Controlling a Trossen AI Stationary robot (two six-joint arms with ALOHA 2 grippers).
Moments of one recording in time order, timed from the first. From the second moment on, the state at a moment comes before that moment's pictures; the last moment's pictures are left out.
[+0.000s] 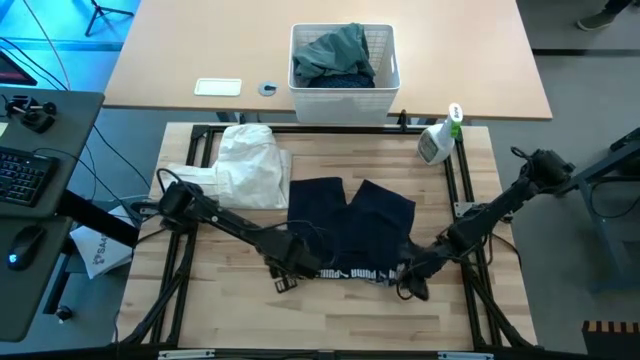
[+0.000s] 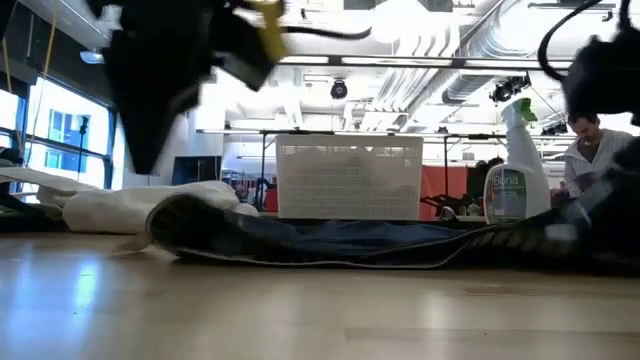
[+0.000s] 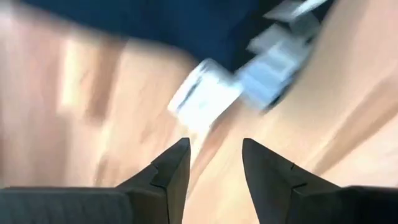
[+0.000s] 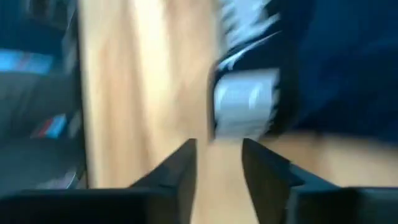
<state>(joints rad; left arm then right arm) -0.37 2.00 1.57 -1.25 -0.02 -0.73 0.64 1.24 0.43 -0.04 0.05 0.97</state>
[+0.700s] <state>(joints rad) -0.23 1.97 1.41 -0.87 0.10 -0.73 0.56 1.21 0.42 -0.09 0.18 1.27</state>
